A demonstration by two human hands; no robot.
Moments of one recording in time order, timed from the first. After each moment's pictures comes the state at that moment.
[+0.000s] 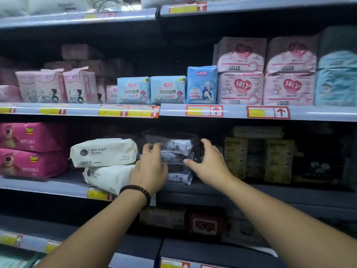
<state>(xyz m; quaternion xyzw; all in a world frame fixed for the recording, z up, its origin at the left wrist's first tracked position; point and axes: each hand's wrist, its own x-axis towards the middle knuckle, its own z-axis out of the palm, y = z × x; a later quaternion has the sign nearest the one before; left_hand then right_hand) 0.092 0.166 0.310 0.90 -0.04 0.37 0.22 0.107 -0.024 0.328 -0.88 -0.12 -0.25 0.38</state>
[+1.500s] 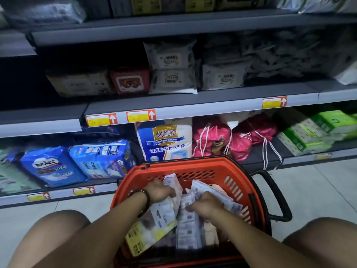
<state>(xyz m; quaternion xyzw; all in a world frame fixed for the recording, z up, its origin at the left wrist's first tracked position) -0.072 -0.020 -0.101 0.88 0.05 -0.34 0.32 -0.151 -0.199 -0.153 -0.80 0.32 0.25 0.45</state>
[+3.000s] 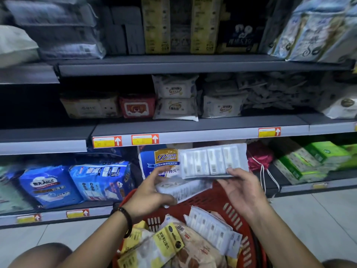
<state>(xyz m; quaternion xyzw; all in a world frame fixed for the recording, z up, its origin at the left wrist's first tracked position) -0.082 -0.004 -0.019 0.75 -0.10 -0.21 0.62 -0.128 -0.273 -0.017 -0.35 0.18 -0.10 0.91</state>
